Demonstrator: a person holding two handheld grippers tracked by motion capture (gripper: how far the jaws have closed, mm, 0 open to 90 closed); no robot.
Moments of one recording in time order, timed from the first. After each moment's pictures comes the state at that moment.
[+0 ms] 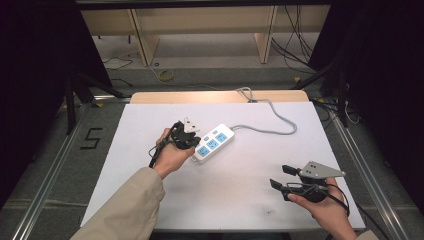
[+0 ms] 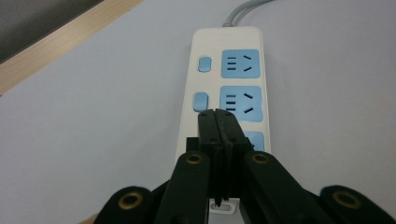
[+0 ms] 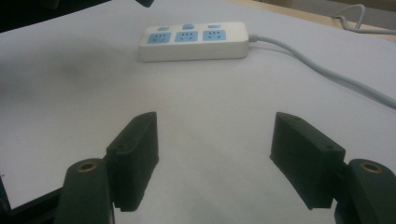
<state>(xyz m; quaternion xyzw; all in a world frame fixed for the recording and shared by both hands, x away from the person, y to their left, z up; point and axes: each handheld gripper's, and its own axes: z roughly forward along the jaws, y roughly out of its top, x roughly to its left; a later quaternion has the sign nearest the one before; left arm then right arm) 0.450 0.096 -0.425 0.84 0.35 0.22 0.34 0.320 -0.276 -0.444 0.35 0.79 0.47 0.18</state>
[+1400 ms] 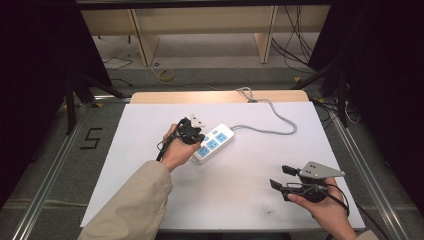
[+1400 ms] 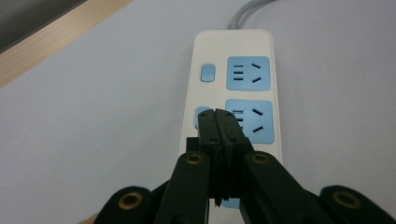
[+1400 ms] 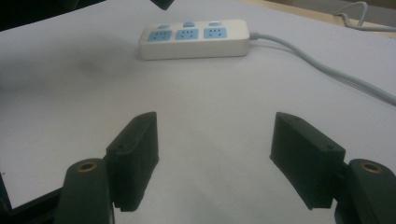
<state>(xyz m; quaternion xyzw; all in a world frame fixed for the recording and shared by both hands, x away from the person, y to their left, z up) 0.471 0.081 -0.432 0.85 0.36 0.20 0.33 0.320 -0.276 -0.445 0.35 0.79 0.47 0.17</state>
